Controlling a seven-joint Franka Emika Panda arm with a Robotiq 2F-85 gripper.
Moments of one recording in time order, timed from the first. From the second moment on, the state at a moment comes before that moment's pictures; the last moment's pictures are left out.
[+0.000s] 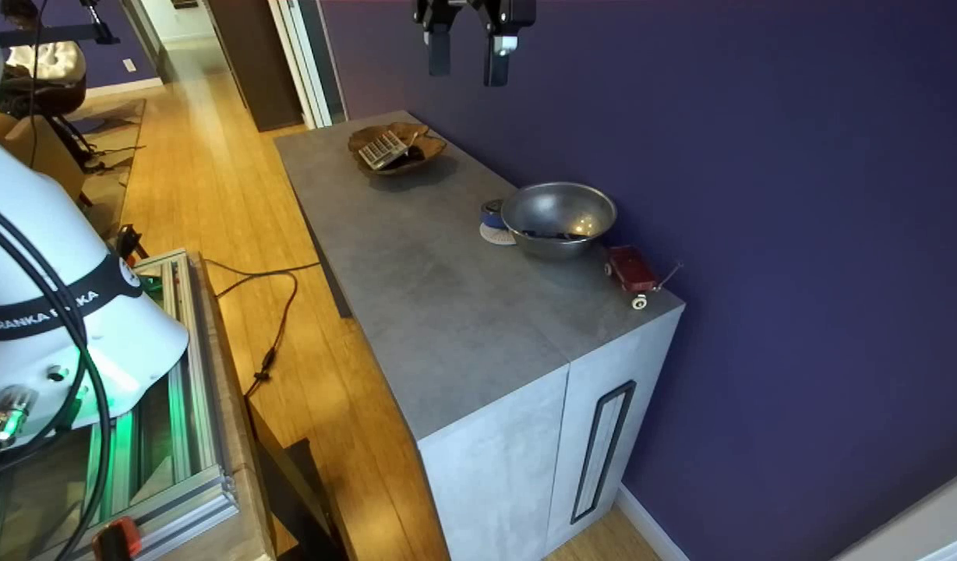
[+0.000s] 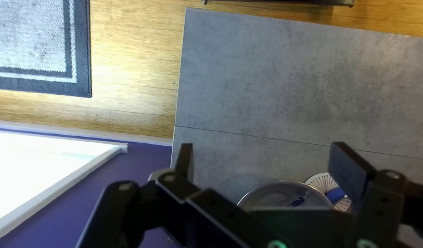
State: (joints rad) arm -0.13 -0.21 -0.19 -2.26 -0.17 1.94 -0.28
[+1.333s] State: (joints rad) arm -0.08 0.19 -0.03 -2.28 0.30 2.64 -0.14
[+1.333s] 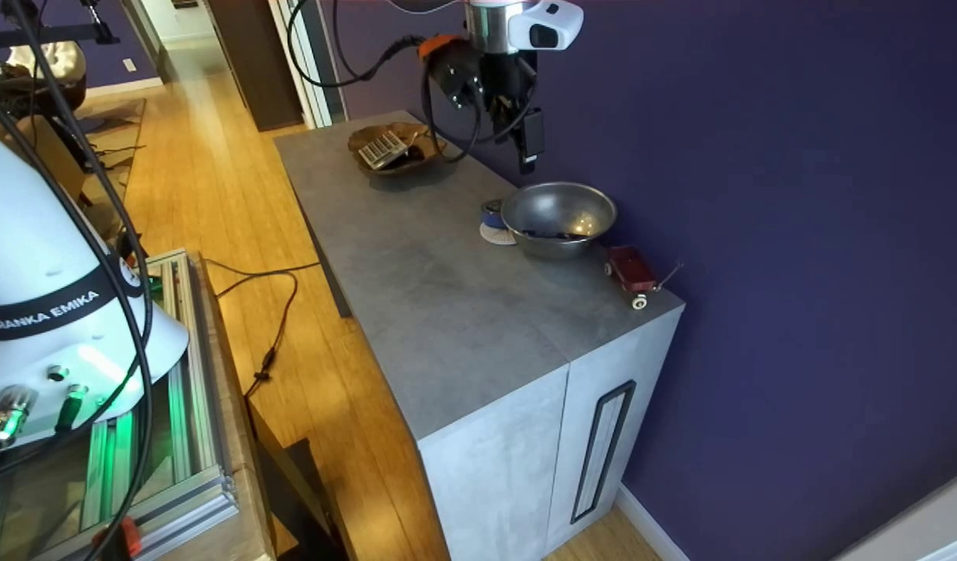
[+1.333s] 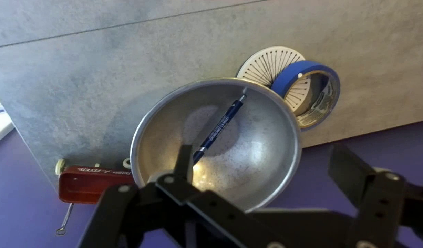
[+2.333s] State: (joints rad) arm 0.07 0.60 -0.19 -2.02 0.17 2.82 0.42
